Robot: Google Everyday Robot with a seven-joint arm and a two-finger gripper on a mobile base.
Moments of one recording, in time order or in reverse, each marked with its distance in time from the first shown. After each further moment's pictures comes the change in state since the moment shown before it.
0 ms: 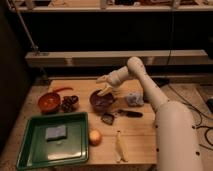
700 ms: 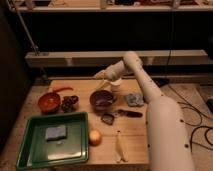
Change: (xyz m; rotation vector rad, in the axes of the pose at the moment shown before) arm -0.018 -0.053 0.003 0.044 0.081 0.021
